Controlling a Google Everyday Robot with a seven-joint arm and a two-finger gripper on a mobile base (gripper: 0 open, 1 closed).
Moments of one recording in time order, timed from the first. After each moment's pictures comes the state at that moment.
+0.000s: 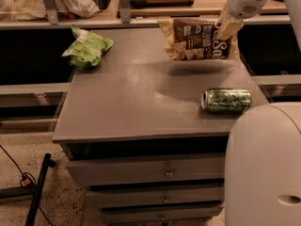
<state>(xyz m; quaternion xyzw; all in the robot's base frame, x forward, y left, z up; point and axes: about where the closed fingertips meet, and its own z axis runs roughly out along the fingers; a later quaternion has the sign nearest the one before) 0.732 -0.237 0.939 -0.67 0.70 -0.09 0.23</state>
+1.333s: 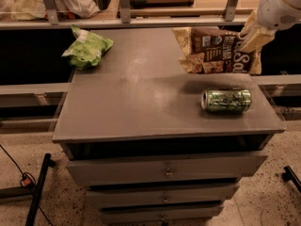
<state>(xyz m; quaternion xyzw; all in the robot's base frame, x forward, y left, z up) 0.646 -0.271 0.947 -0.67 0.70 -0.06 0.24</state>
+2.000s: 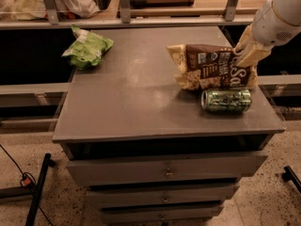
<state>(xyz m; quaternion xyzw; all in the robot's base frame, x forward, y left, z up) 0.613 -0.257 0.922 -0.70 0.68 -0.05 0.22</state>
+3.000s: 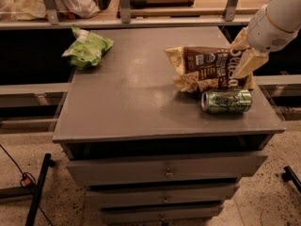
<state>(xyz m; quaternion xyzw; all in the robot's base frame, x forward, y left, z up) 0.605 -0.247 0.910 -0.71 0.67 -0.05 0.21</state>
